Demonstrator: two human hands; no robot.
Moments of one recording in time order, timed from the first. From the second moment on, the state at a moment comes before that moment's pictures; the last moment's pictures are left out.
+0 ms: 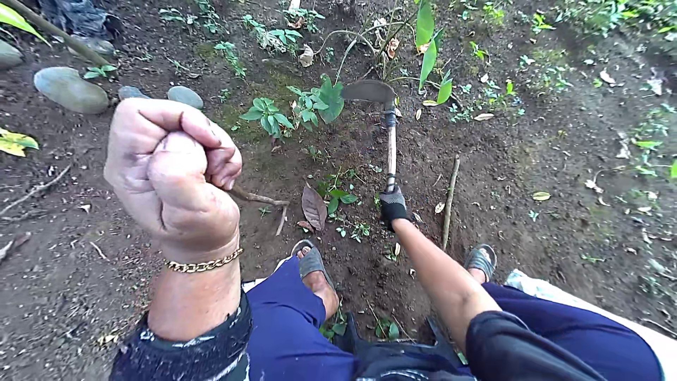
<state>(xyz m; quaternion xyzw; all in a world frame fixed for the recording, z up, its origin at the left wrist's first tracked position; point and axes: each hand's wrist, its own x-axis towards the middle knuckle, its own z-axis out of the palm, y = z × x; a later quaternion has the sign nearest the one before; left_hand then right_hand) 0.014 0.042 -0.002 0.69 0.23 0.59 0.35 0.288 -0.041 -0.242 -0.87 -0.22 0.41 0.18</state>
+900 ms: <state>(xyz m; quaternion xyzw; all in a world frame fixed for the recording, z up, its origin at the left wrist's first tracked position) -0.013 0.046 -0.012 0.63 0.29 0.62 0.38 0.275 -0.175 -0.339 -0.79 -0.28 0.54 -0.02</state>
